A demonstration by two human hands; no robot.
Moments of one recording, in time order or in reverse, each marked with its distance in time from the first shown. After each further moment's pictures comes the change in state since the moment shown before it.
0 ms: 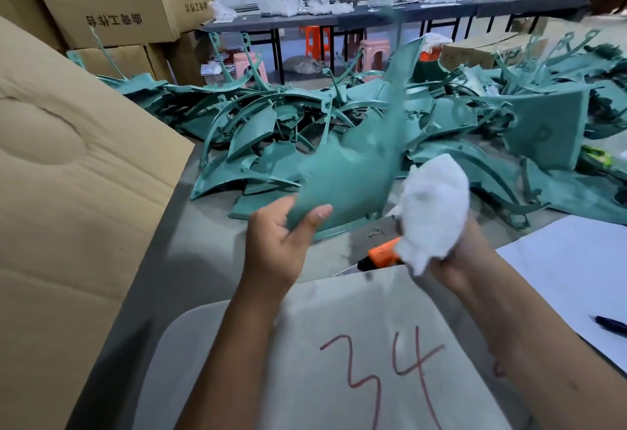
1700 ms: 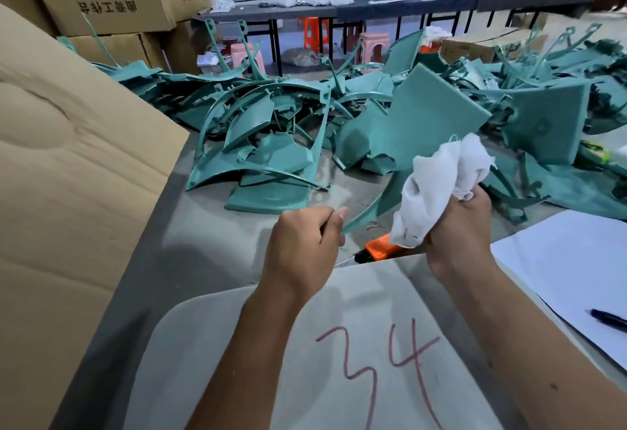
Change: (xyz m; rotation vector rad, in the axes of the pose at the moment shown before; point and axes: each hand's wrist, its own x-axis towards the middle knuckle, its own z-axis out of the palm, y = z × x) left_hand -0.009 0.007 0.023 0.518 -0.161 -0.136; right_hand 0.002 0.005 0.009 -0.073 0.125 -0.429
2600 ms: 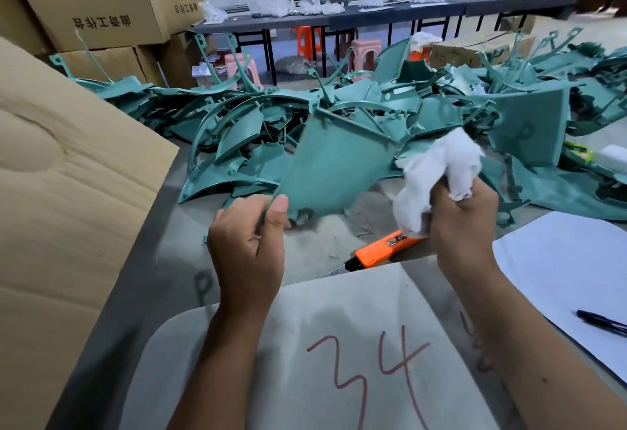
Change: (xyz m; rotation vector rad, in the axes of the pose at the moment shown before) left_hand -0.002 -0.003 -0.030 -0.052 0.514 0.221; right_hand 0.024 0.004 -0.024 -0.328 0.077 -0.346
